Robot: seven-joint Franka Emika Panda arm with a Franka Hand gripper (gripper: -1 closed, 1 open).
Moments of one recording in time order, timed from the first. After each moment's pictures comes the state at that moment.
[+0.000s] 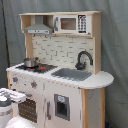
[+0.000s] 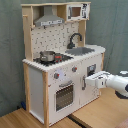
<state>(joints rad) -0.33 -1.50 1.54 -2.79 -0.01 3.13 -0.82</state>
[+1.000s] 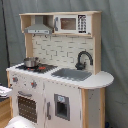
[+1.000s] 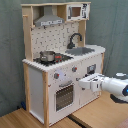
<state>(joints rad) -0.37 -1.50 1.52 -2.54 -0.01 2.99 -0.80</state>
